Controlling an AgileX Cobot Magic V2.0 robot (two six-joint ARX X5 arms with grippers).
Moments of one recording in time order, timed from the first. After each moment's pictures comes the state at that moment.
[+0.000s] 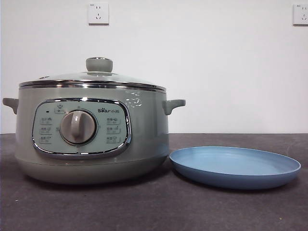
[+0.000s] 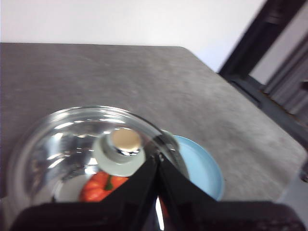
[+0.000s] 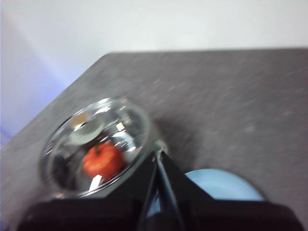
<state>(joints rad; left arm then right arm) -0.03 0.87 0.94 -0.46 0.74 -0.12 0.12 0.85 0.99 -0.51 -0.54 0.09</state>
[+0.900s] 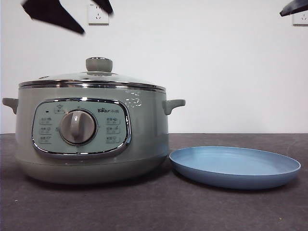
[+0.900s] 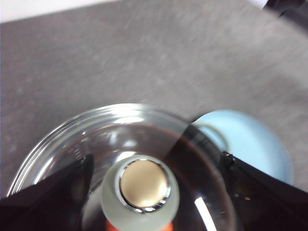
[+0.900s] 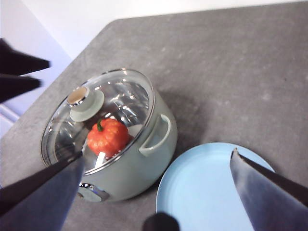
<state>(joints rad) -0.39 1.30 1.23 -0.51 0.26 0.00 0.13 0.93 0.99 -0.57 -0.57 0.09</state>
